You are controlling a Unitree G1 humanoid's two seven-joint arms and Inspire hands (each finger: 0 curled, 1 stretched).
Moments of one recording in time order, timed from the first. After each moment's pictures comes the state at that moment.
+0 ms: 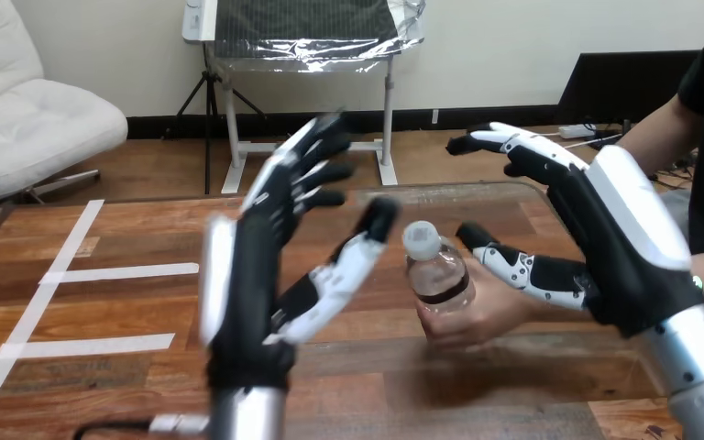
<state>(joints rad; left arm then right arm) 0.23 -0.04 -0.31 -0.21 0.28 -0.44 0.30 0.07 -0.43 -0.01 -0.32 -0.37 -0.28 0.07</state>
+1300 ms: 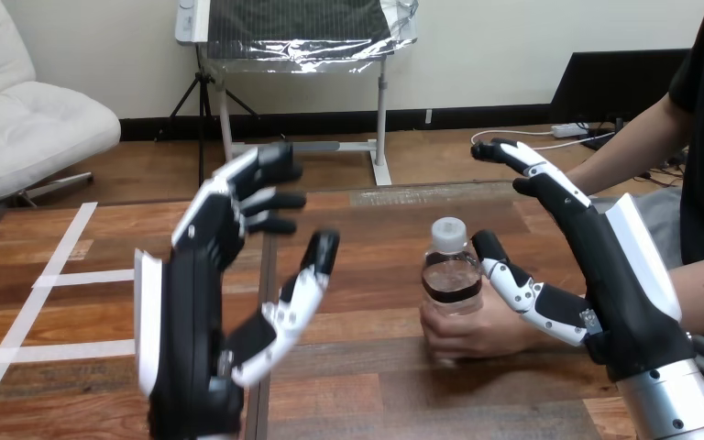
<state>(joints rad) 0.36 0.05 -0.28 -0.26 0.28 -0.57 0.38 0.18 -0.31 0.00 -0.27 -0.27 -0.36 0.03</state>
